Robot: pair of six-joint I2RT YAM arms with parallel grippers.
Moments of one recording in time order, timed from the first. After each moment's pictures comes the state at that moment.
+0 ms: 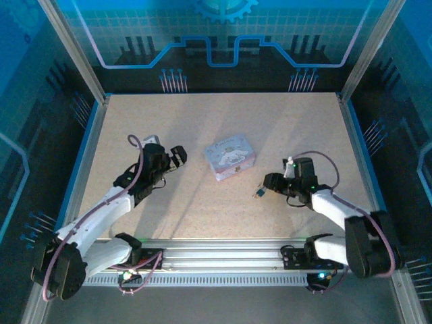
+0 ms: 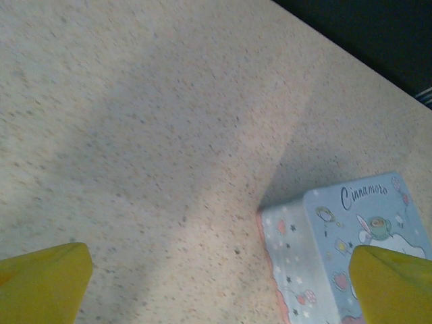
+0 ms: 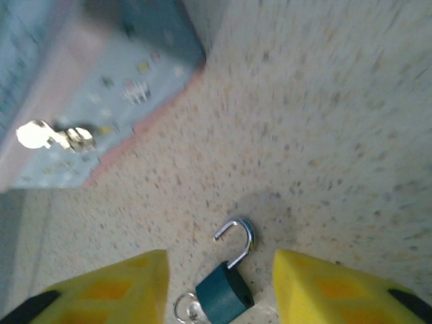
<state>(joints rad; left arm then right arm) -0.38 1.05 0.68 -0.25 -0.22 -0.76 0.16 1.18 0.43 -0.07 -0.41 0.52</state>
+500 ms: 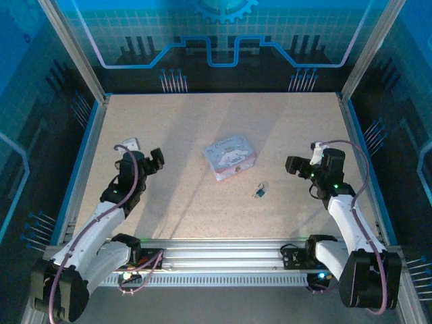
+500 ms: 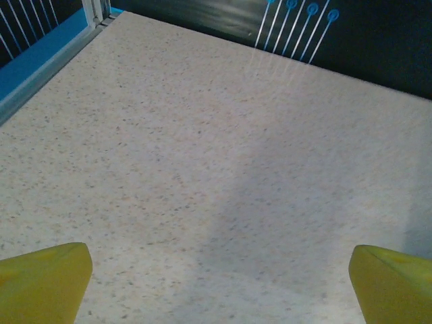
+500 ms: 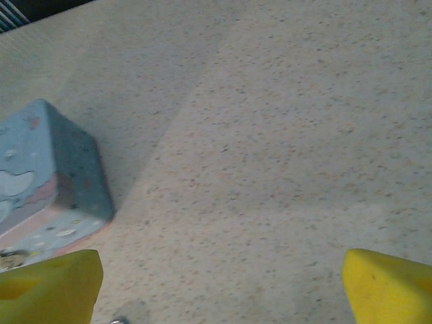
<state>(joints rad) -0.22 0.89 0.51 -0.13 -0.39 -0.39 -0.08 0.99 0.54 -0.19 -0.20 0.18</state>
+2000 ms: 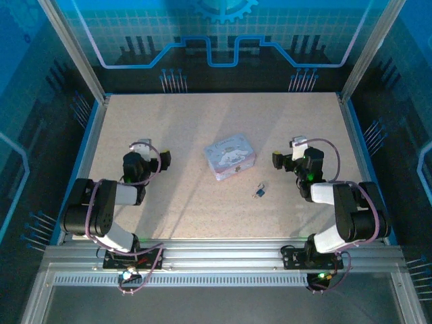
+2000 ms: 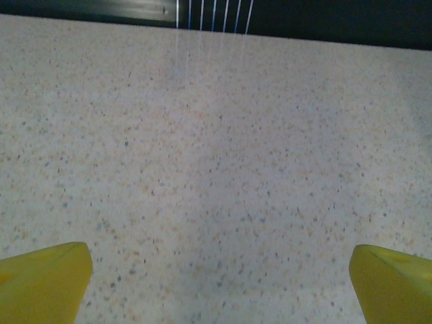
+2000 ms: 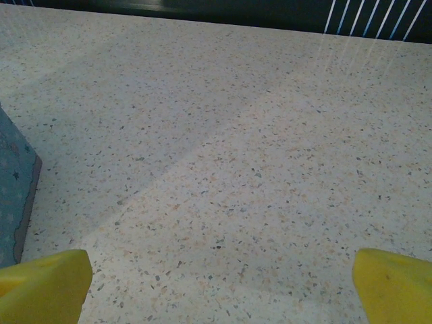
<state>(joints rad) 0.01 1.55 0.37 0.83 0.06 -0.11 0.04 1.50 0.42 0.66 -0.11 -0.08</state>
